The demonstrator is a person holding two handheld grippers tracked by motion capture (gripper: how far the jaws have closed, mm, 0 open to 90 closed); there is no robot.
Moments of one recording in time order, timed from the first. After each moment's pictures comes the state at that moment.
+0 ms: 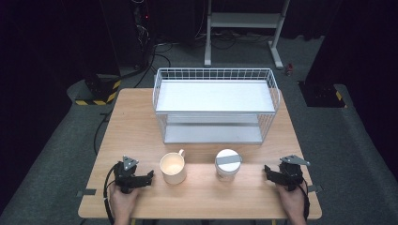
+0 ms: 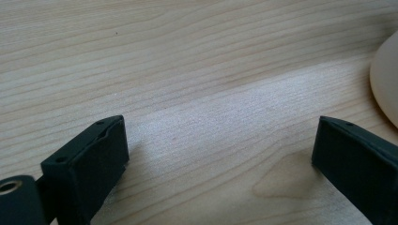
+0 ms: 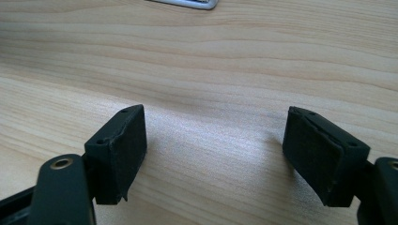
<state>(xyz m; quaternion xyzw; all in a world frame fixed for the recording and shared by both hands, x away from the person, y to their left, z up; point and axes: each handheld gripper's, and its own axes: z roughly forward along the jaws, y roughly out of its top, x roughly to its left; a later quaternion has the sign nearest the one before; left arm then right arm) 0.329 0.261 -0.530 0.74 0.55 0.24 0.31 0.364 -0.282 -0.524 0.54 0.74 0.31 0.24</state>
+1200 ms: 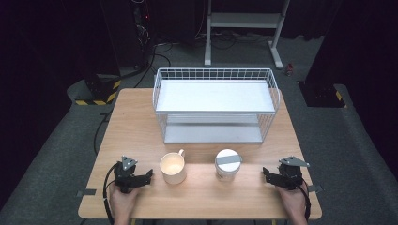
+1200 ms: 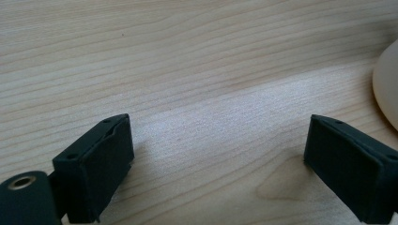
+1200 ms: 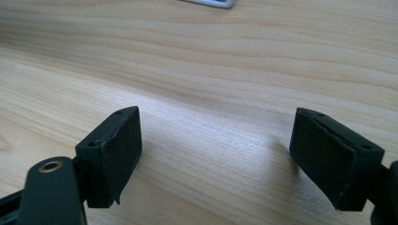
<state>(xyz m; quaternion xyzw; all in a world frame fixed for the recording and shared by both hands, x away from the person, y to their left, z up) 0.329 0.263 -0.530 0.73 0.56 0.24 0.31 0.358 -0.280 -0.523 0.52 0.75 0.32 0.23</state>
